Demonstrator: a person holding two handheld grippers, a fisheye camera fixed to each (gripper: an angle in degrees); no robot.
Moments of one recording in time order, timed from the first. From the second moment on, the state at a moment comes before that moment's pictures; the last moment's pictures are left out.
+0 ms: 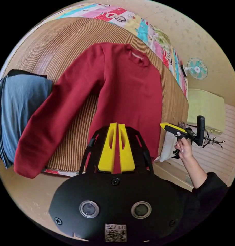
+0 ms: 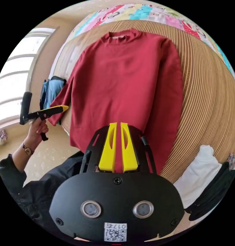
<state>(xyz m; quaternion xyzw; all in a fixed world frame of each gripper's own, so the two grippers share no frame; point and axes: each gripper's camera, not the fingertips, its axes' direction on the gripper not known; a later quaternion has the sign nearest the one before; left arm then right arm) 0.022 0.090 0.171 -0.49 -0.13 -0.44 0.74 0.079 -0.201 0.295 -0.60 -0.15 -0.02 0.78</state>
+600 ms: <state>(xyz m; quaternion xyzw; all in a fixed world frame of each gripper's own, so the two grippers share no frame) 0.048 0.133 -0.023 -0.06 -0.13 -0.83 0.54 0.263 -0.090 0.179 -0.33 -0.10 0.85 0.40</state>
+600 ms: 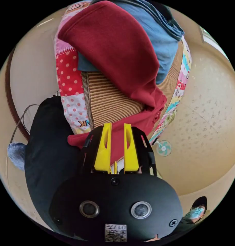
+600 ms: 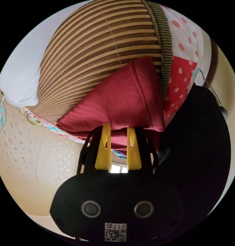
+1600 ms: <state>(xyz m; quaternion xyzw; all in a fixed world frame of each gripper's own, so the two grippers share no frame) 0.052 0.020 -0.089 0.22 -0.18 -0.73 0.62 0.389 -0.176 0.064 -0.13 -0.05 0.71 0.69</state>
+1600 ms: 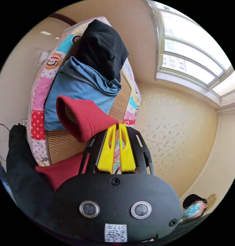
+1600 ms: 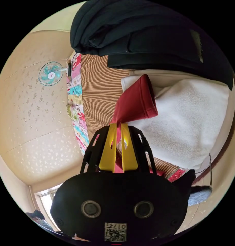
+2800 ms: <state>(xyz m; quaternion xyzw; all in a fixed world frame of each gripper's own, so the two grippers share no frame) 0.134 0.027 0.073 -0.33 -0.15 -0.59 0.72 0.011 -0.340 0.293 -0.41 -0.39 0.15 0.81</state>
